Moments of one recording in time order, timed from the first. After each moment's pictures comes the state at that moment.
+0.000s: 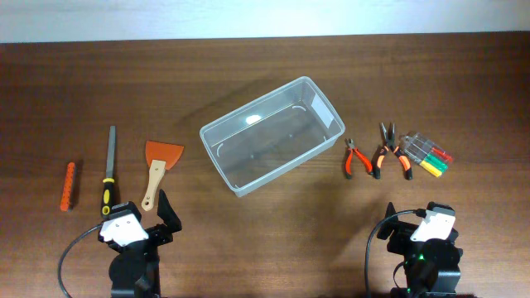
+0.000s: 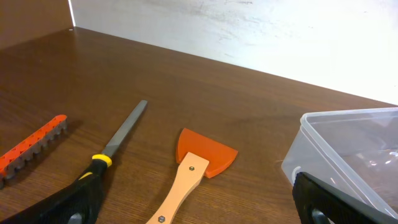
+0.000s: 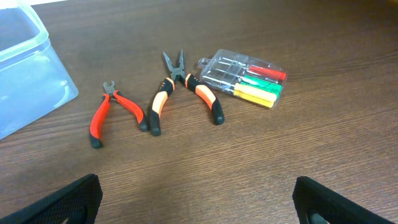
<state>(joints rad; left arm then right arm) -0.05 0.01 0.10 -0.30 -0.26 -0.23 -0.06 0.01 0.20 -0.66 0.16 0.14</state>
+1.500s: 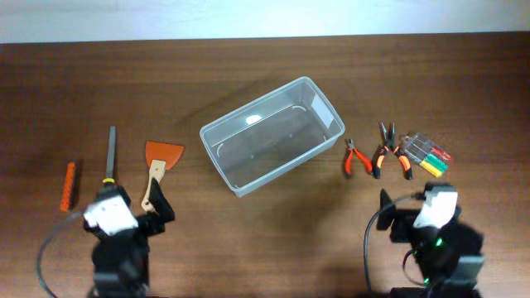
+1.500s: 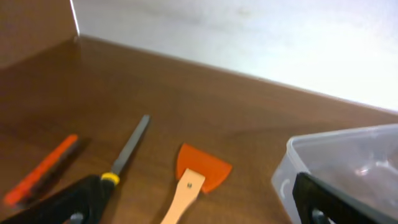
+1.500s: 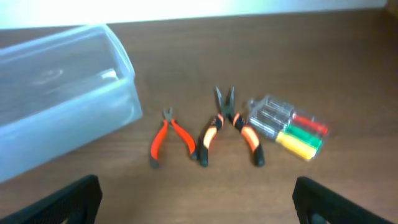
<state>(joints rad) -0.05 0.35 0.44 -0.40 -0.27 -0.23 -0.06 0.34 0.50 -0.63 -0.03 0.02</state>
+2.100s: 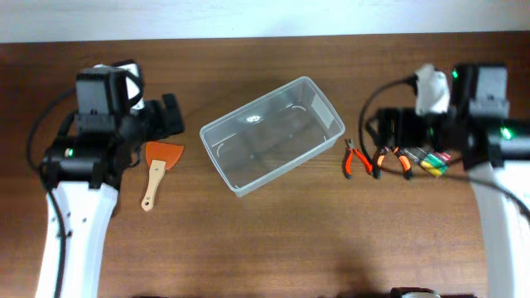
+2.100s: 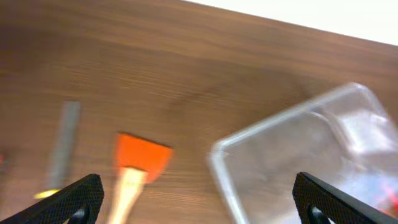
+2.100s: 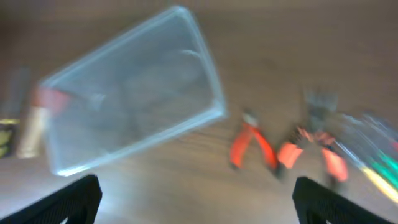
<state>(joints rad) -0.05 1.36 1.44 -0.89 0.08 -0.23 -0.06 1.42 1.52 -1.10 -0.41 -0.01</state>
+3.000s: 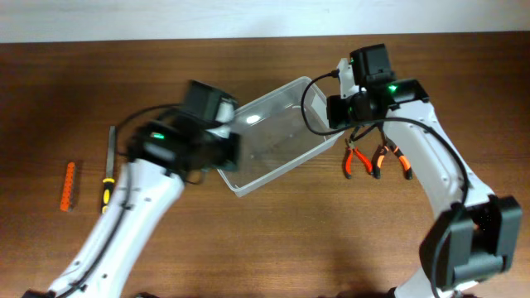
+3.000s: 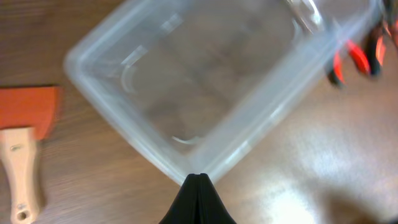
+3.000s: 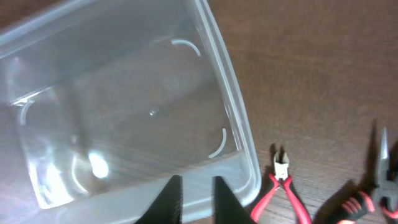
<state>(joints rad) -0.47 1.49 1.44 -1.07 0.05 -0.23 0.20 1.81 1.53 -0.86 -0.15 0.10</state>
